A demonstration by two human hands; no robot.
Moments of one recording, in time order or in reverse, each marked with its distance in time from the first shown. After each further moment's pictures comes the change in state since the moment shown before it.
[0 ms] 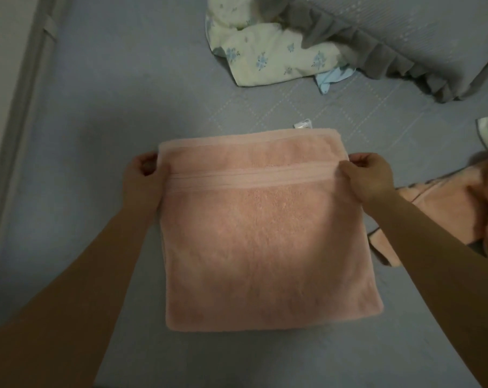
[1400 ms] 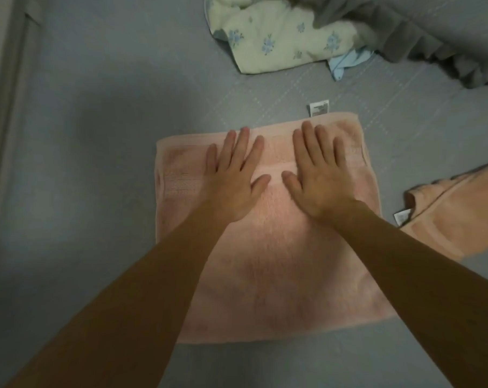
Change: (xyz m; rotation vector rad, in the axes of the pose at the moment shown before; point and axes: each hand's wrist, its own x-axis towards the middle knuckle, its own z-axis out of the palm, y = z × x) left_hand -0.048 0.014 0.110 1.072 -0.393 0.764; right_hand -0.028 0.001 0.070 -1.019 -0.226 -0.802
